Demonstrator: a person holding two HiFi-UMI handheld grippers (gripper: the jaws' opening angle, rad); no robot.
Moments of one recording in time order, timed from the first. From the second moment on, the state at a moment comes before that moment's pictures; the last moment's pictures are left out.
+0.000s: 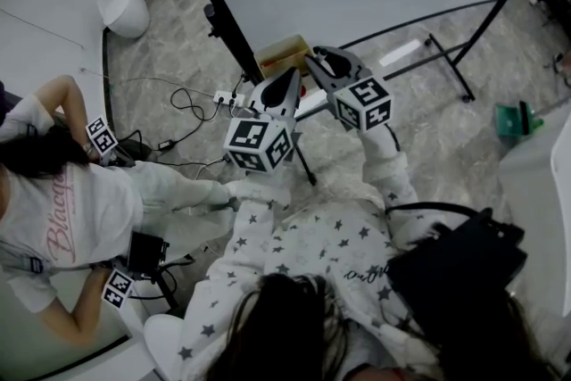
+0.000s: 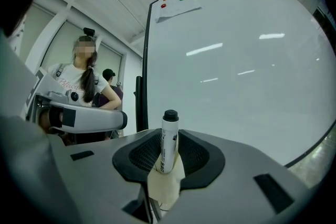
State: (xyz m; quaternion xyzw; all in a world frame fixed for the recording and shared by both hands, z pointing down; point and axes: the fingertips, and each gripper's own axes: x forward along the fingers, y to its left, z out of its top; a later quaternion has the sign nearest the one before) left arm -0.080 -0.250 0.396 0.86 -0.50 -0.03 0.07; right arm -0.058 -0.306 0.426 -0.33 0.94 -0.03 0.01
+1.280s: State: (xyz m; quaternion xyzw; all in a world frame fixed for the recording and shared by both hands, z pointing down) left arm -0.064 -0.211 0.335 0.88 -0.48 -0.05 0.02; right arm -0.024 -0.227 0.316 -0.34 0.94 0.05 0.04
